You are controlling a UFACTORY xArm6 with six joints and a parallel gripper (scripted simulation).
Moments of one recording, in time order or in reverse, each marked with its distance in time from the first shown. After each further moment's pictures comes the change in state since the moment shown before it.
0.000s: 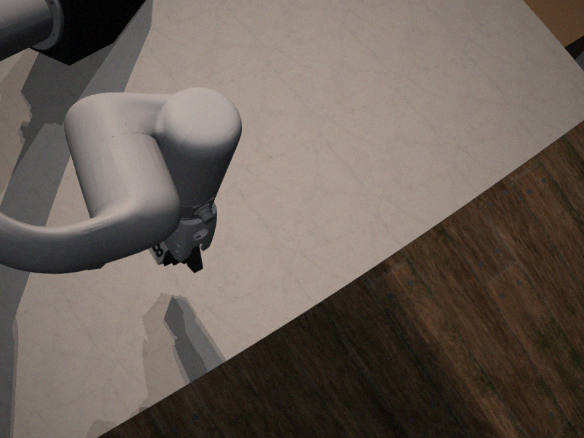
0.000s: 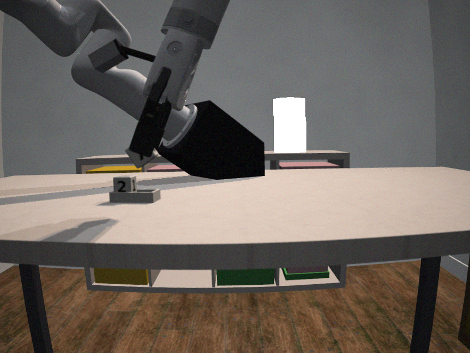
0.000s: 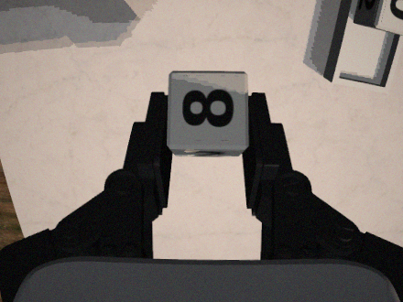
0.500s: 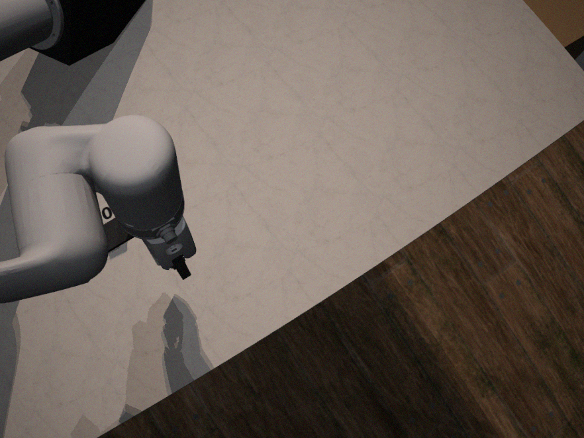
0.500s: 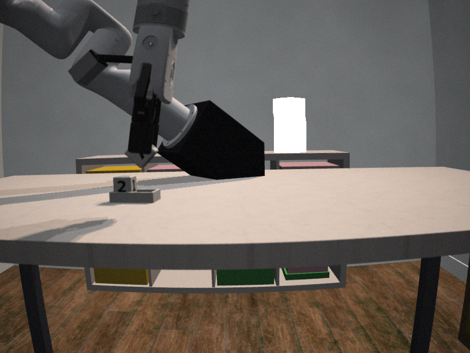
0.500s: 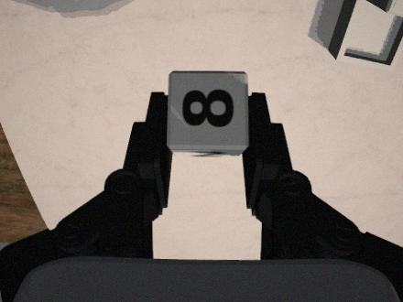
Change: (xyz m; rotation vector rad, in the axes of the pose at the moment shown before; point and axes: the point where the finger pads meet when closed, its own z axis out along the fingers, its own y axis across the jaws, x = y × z) arm 0.005 0.000 0.000 0.001 -0.232 0.001
